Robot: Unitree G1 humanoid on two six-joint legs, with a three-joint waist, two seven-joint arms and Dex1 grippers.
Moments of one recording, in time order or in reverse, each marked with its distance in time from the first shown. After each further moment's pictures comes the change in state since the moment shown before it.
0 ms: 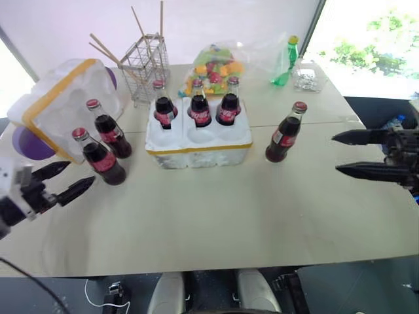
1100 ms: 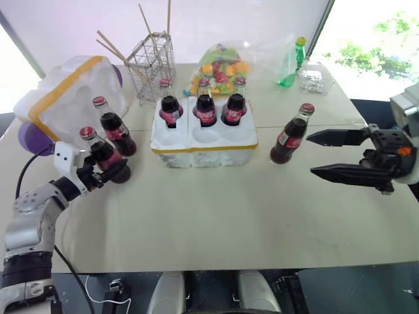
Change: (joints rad) left arm -0.213 -0.150 -0.204 0.166 0.105 -0.116 0.106; right arm -0.030 0.054 0.024 -0.097 0.197 0.077 -0.268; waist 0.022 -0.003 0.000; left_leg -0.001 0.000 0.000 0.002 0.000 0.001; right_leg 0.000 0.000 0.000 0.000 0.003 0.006
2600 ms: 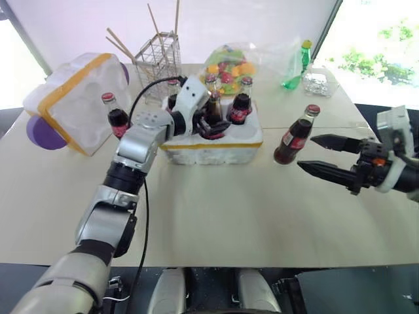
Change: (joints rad) left arm -0.761 -0.371 -0.537 0.219 0.254 0.185 0.146; right arm 0.171 0.121 -0.036 -0.104 -0.075 -0.091 -0.340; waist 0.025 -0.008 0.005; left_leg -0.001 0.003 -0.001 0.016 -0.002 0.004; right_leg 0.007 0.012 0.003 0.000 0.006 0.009
